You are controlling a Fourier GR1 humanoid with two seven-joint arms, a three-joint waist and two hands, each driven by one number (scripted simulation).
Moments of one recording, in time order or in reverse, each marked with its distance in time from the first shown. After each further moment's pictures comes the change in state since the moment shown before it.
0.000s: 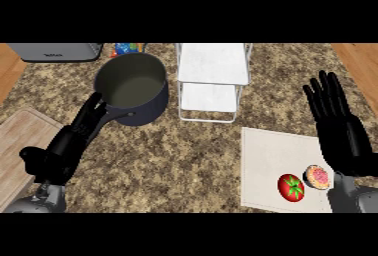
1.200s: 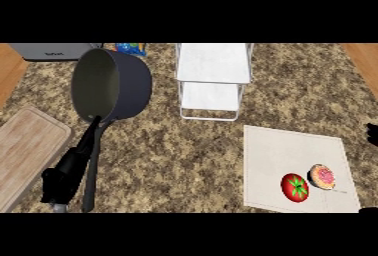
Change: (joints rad) left arm 0.126 -0.019 -0.013 0.098 -0.072 -0.025 -0.126; right arm 0.324 -0.445 -0.155 0.110 0.138 0.340 -0.059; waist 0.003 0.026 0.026
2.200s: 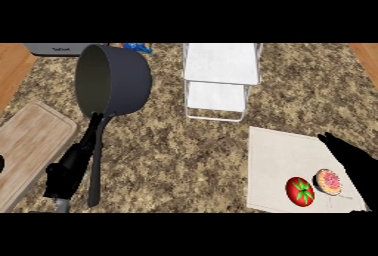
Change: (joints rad) left arm -0.032 -0.008 0.009 0.034 -0.010 -0.026 -0.009; right arm -0.117 -0.115 0.413 -0.457 0.627 -0.049 0.854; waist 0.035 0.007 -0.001
